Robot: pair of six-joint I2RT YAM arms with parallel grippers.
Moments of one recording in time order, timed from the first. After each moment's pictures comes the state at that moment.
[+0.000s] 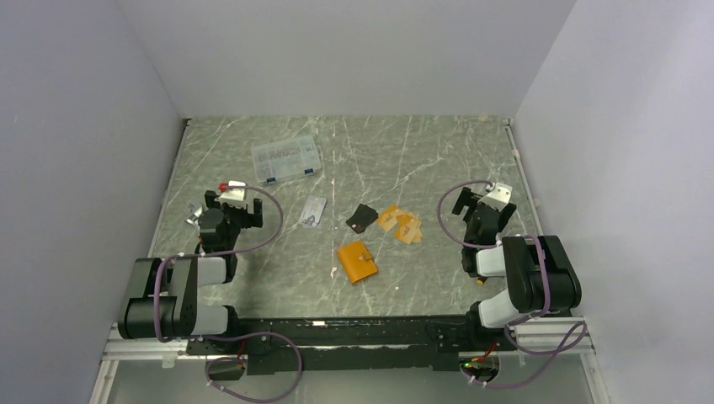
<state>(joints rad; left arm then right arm) 0.03 1.35 0.21 0.97 0.11 0.16 0.02 1.49 0.23 1.07 0.41 0.12</state>
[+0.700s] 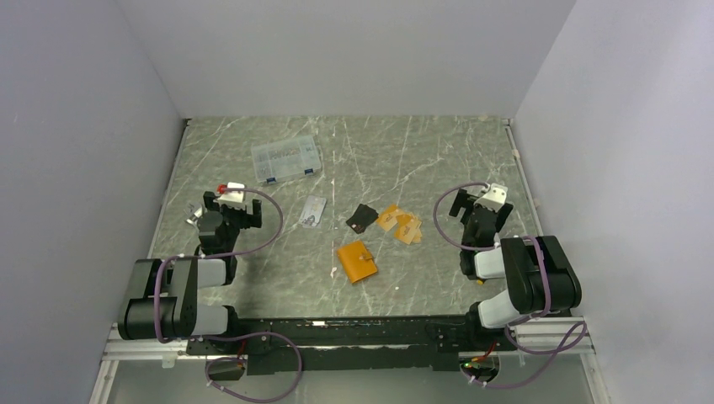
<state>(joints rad) 0.04 1.34 0.19 1.03 0.11 0.17 0.06 1.49 0.21 1.11 0.41 0.09</state>
